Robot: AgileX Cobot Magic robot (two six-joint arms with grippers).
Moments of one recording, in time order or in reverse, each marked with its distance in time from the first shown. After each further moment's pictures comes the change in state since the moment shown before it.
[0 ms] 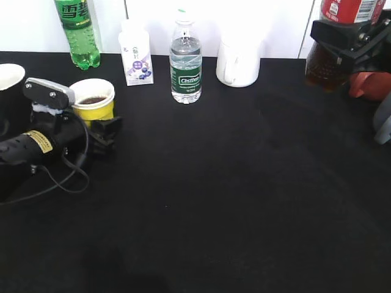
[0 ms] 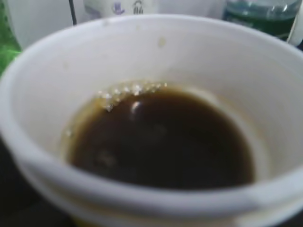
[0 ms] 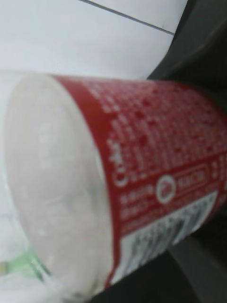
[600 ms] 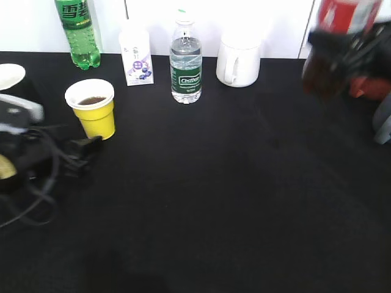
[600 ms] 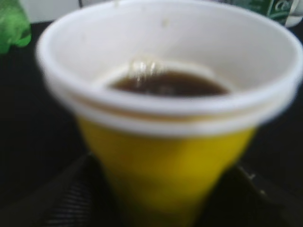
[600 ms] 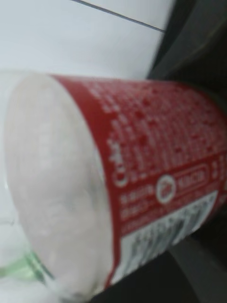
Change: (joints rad) left arm 0.000 -0.209 0.266 -0.056 -0.008 0.006; right arm 0.000 0.058 0.000 0.019 -0.005 0.000
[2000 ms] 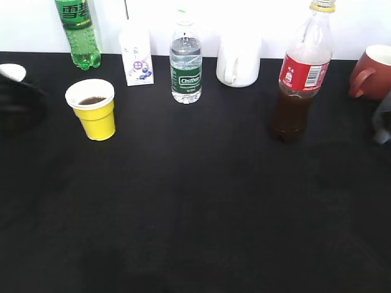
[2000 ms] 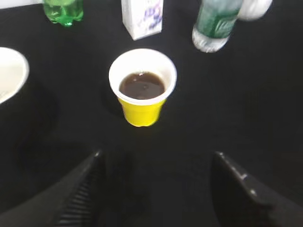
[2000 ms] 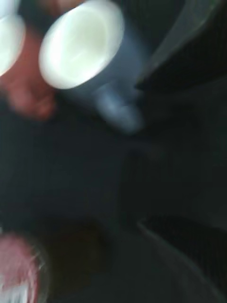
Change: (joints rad) left arm -0.249 -0.891 -0.327 0.027 1.557 -0.336; right arm 0.177 -0.438 0.076 0.157 1.092 0.063
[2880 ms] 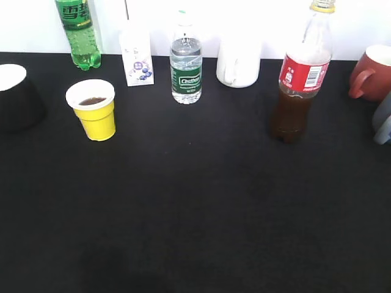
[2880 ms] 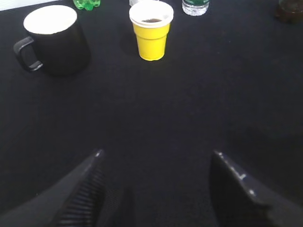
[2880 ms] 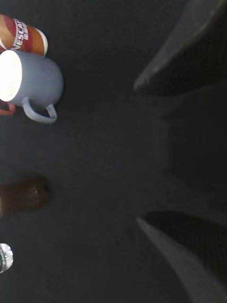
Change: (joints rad) left arm -0.004 -0.886 0.196 -0.129 0.531 0.303; right arm 0.152 -1.056 0.050 0.379 0.783 -0.356
